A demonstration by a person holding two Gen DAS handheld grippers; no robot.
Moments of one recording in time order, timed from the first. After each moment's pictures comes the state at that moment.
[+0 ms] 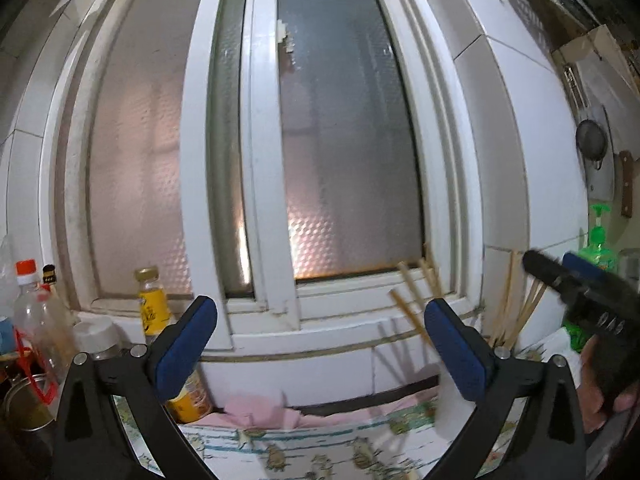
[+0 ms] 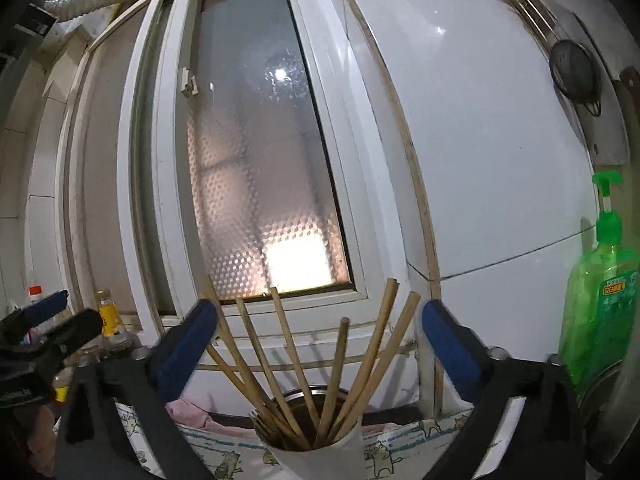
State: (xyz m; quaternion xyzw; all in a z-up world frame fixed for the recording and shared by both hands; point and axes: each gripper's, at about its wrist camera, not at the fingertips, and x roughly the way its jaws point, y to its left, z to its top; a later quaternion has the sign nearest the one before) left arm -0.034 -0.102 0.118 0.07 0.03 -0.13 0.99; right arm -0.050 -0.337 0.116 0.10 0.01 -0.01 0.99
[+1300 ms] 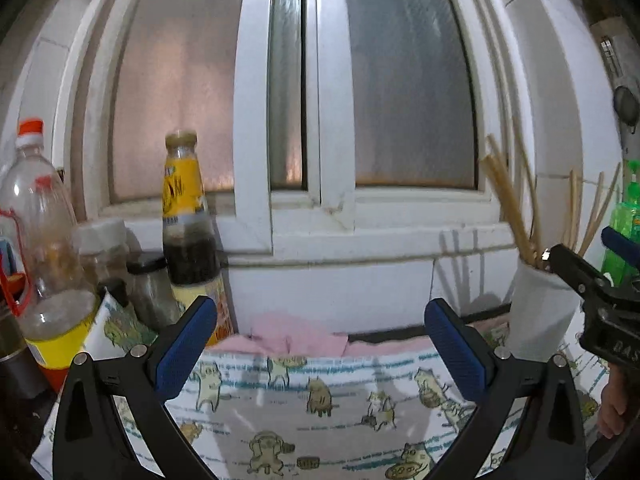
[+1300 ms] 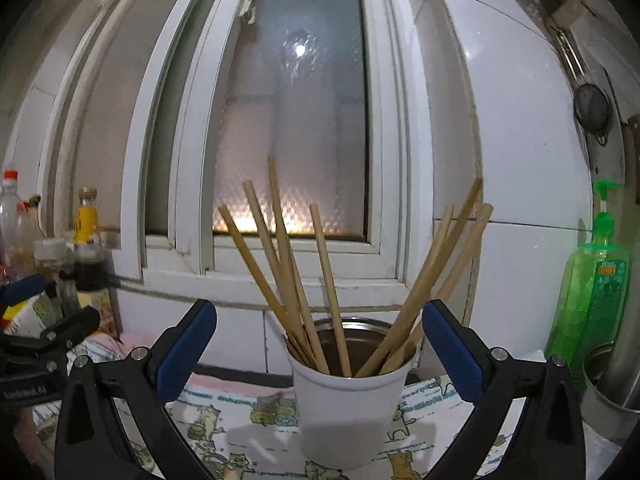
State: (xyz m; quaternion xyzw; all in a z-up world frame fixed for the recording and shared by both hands) left arm 0.017 -0.048 0.034 0.04 0.12 -0.09 0.99; right arm -0.028 -0.247 0.051 -0.03 0.06 -0.08 0.99
